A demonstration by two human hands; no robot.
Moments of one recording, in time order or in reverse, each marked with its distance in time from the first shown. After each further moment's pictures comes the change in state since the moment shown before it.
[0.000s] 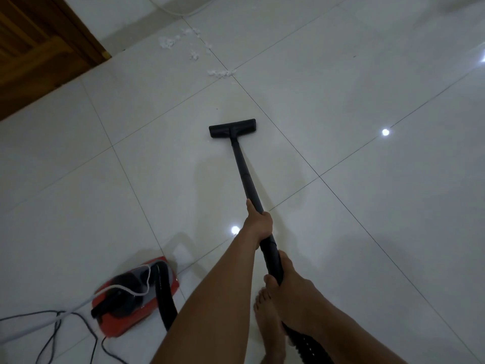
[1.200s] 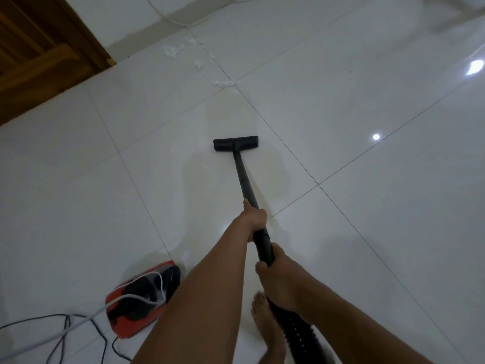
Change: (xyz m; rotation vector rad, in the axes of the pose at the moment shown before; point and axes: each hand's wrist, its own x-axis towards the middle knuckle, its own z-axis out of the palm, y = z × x) left_hand -0.037 0.040 -0.066 0.031 -0.064 -0.098; right_hand -0.034 -0.090 0.001 0.083 -0.031 0.043
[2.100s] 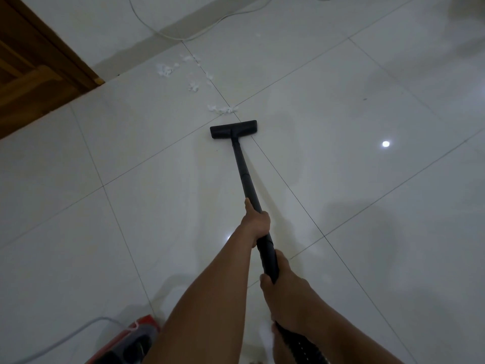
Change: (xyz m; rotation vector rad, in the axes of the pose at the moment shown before) left_hand 0.128 0.207 -0.032 -0.051 0.048 0.061; right_hand 0.136 -0.119 -0.155 -0.031 0.040 -0.033
